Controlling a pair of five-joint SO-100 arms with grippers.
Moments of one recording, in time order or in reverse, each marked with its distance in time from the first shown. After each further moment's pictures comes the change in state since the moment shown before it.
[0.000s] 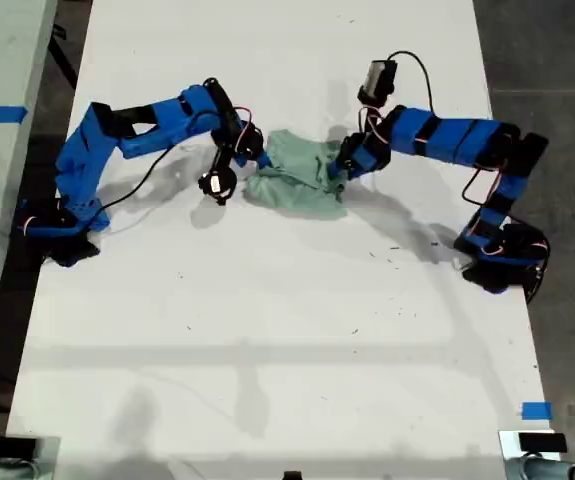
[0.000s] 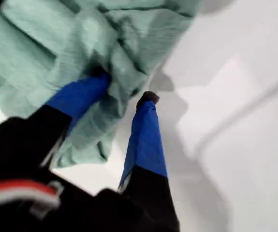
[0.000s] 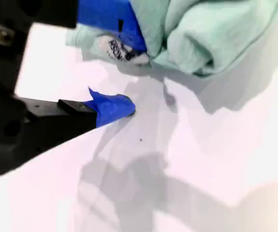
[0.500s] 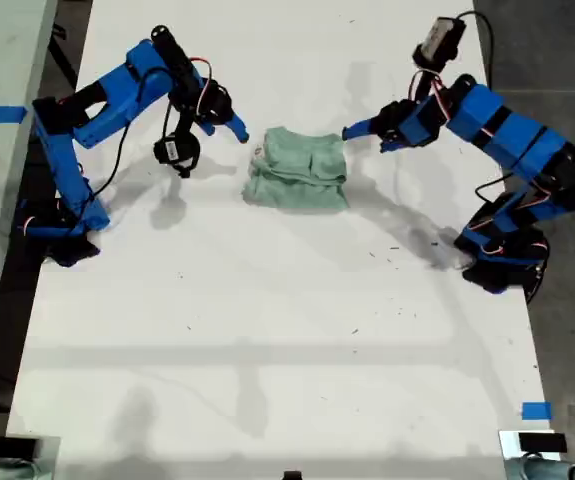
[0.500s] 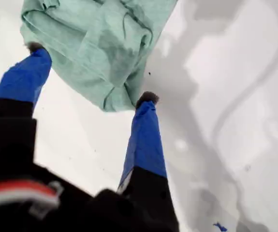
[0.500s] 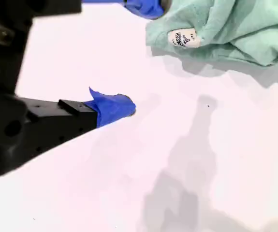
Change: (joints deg) arm 0 -0.5 31.8 9.9 18.0 0.6; arm 1 2.5 35.0 5.9 20.0 1.4
